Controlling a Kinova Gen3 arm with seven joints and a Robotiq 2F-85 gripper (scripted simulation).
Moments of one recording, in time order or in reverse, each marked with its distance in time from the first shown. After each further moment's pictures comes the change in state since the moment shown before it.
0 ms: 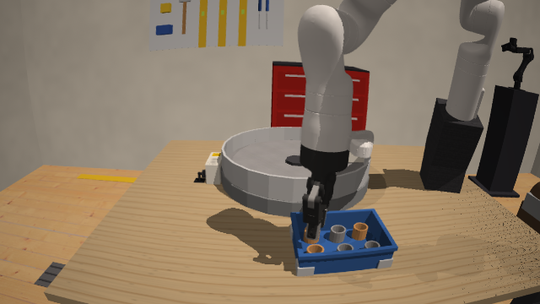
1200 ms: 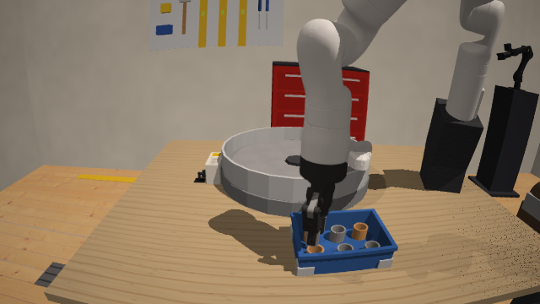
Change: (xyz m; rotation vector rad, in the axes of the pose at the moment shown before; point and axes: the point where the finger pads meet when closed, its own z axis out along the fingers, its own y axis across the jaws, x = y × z) arm 0.000 -0.008 0.020 0.016 0.005 0.002
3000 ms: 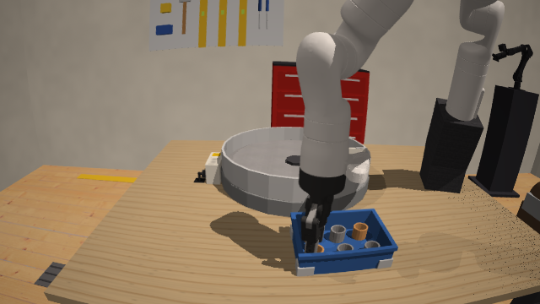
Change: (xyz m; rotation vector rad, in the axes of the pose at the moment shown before) arm 0.000 0.000 0.020 0.000 0.000 0.000
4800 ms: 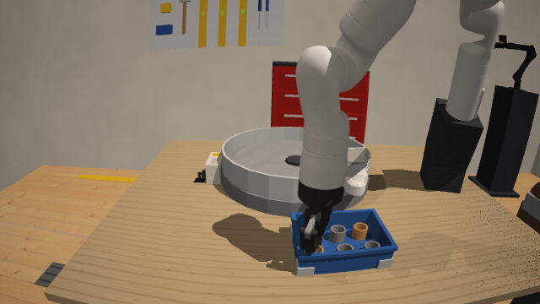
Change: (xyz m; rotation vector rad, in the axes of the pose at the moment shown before) arm 0.000 0.000 0.020 0.000 0.000 0.000
